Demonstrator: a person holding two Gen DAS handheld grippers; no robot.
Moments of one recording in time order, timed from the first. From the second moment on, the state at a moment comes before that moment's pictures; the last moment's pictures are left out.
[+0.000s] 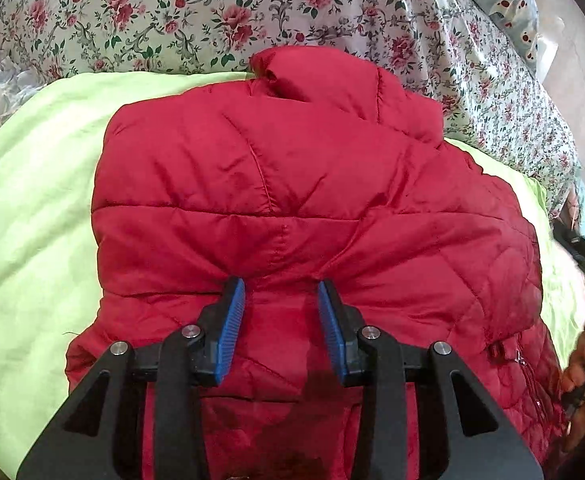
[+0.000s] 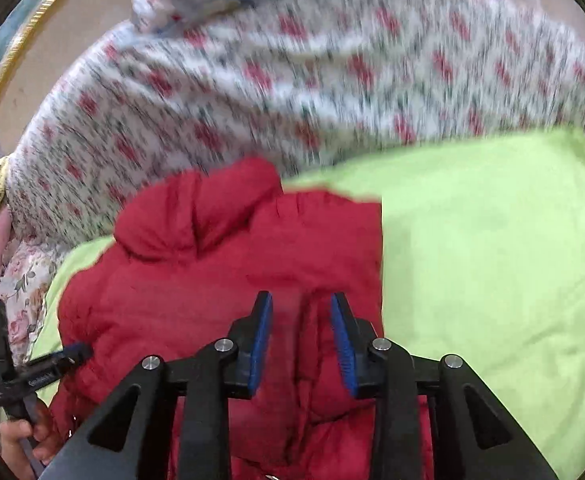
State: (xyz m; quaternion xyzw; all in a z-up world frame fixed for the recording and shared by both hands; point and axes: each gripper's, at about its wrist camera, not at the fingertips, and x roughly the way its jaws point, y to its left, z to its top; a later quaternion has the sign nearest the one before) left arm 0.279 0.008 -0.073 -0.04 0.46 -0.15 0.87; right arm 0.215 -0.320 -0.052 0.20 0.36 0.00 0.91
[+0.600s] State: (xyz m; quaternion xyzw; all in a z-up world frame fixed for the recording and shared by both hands) left arm 0.264 0.025 -0.054 -0.05 0.44 -0.14 0.88; right arm 0.252 -0.251 -0.113 0.10 0.48 0.05 0.87
